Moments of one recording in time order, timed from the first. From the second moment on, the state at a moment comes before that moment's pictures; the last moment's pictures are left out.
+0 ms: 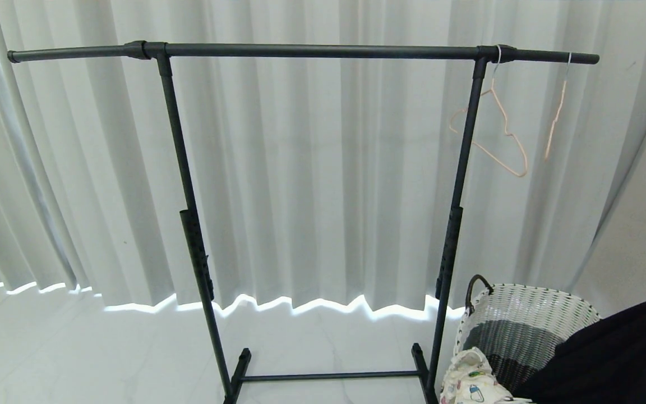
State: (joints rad) left arm -0.01 0.00 0.00 0.04 0.02 0.03; right arm 0.20 1.05 -0.79 0.35 -0.23 -0.47
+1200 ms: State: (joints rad) left arm -0.03 0.08 -0.19 0.00 -0.04 0.04; right arm 0.32 1.06 -0.84 0.37 -0.22 -0.46
